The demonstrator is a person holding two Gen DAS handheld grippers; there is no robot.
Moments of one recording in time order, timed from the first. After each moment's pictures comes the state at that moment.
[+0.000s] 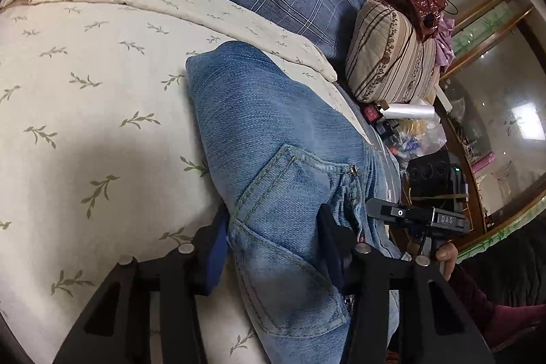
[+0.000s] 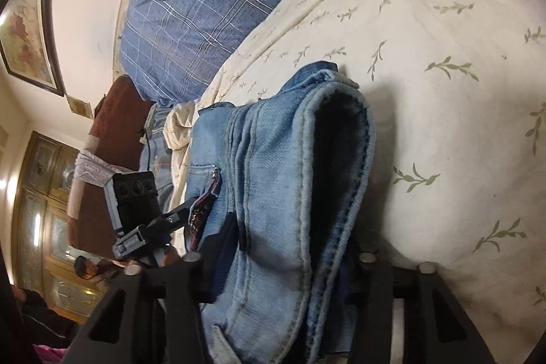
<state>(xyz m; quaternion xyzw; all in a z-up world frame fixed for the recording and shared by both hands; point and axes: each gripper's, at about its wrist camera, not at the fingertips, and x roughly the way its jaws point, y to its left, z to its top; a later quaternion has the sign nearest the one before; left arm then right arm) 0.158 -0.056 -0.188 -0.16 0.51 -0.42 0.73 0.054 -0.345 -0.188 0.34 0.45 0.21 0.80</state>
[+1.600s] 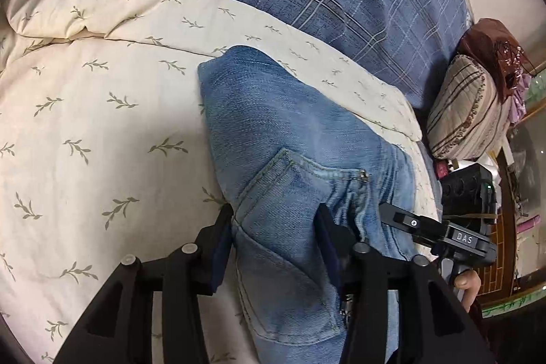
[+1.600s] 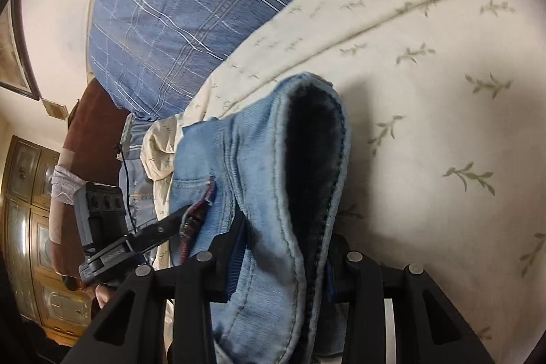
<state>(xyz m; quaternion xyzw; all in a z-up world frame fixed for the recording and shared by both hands) 0.262 -0.004 -0.173 -0.16 0.54 -0.27 0.78 0.196 -0.291 -0.192 0.35 0.49 0.20 0.77</state>
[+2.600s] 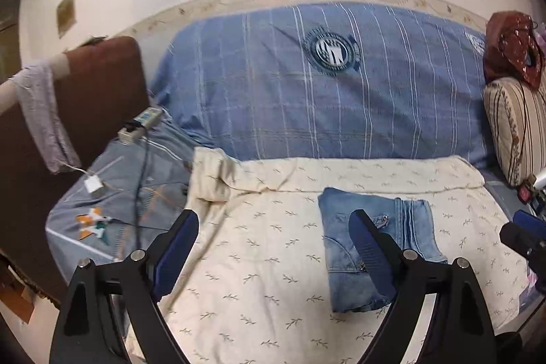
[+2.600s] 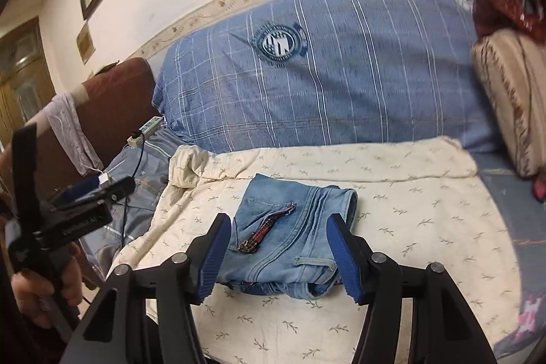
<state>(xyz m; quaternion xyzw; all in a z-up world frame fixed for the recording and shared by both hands) 0.049 0.010 0.026 0.04 0.27 0.02 0.96 0.000 -0.215 0.013 0.08 0.29 0.11 0.95</state>
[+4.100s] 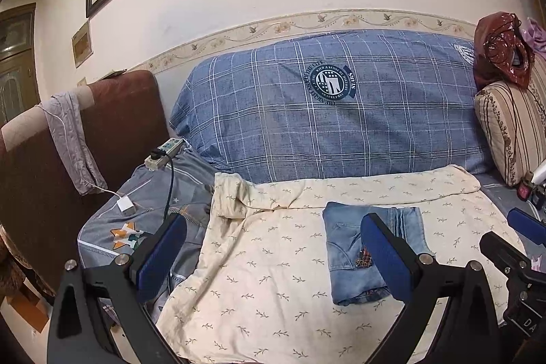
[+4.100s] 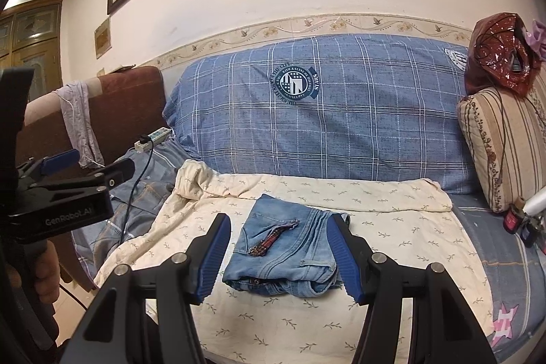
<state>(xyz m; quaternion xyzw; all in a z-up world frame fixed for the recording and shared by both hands) -0.015 -0.005 0.058 0.07 0.23 0.04 0.97 -0.067 -0.187 0.035 0.02 0.22 0.09 0.97</state>
